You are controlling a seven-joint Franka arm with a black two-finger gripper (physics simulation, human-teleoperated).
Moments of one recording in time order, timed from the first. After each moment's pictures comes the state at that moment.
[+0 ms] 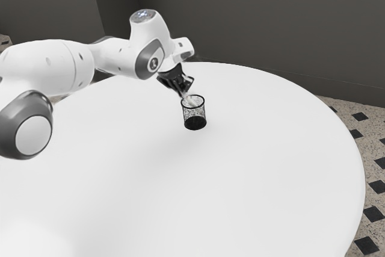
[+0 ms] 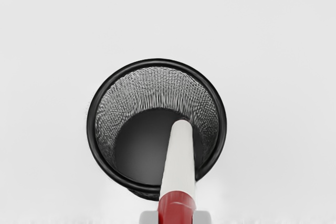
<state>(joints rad) -0.09 0.60 0.08 -1.39 -0.05 2.35 -0.03</state>
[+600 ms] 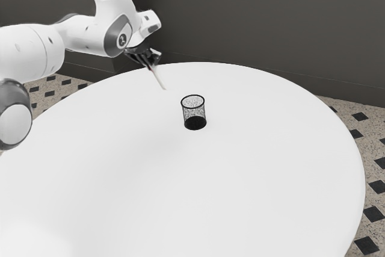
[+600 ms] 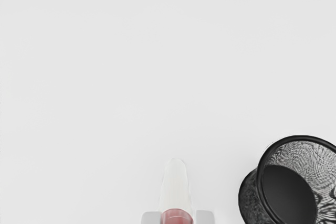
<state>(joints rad) 0.01 0.56 0.12 -1.33 -0.01 2.35 -0.03</state>
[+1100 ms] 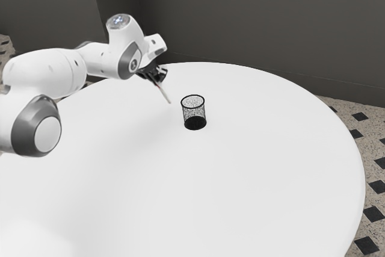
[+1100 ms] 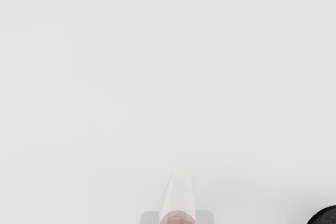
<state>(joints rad) 0.07 0.79 0.08 -1.18 -0.03 2.45 0.01</state>
